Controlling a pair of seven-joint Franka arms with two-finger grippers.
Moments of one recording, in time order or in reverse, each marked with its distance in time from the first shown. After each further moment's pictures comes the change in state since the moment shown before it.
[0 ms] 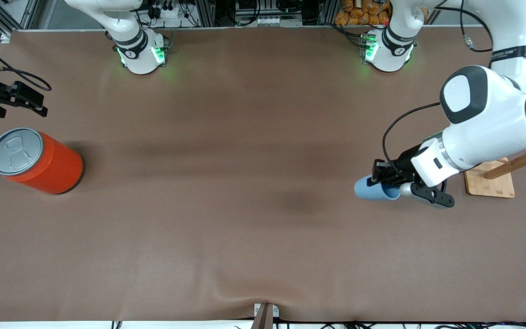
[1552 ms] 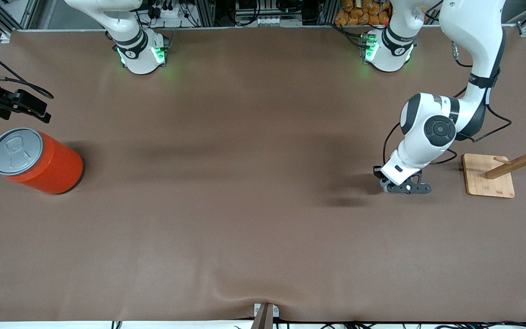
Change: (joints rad) left arm 0.012 0.030 -0.019 -0.497 0.448 0.500 -0.297; right arm 0.010 0.035 0.010 0.031 0.008 0.005 0.141
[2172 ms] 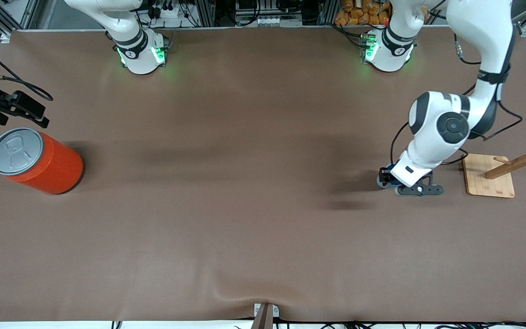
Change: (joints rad) left arm 0.027 -0.040 0.003 0.072 0.000 -0.062 -0.001; right arm 0.008 0.000 0.004 0.008 0.001 0.051 0.000
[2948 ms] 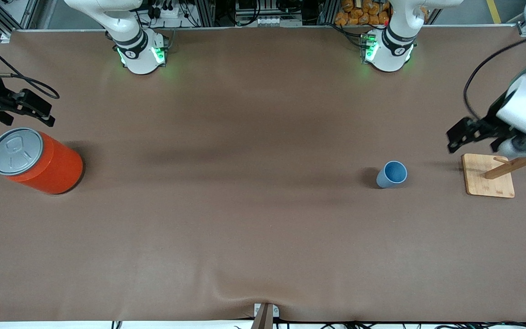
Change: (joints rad) left arm 0.060 -0.220 0.005 0.547 0.004 -0.710 0.041; right arm 0.022 0.000 0.004 0.003 0.001 -0.015 -0.015
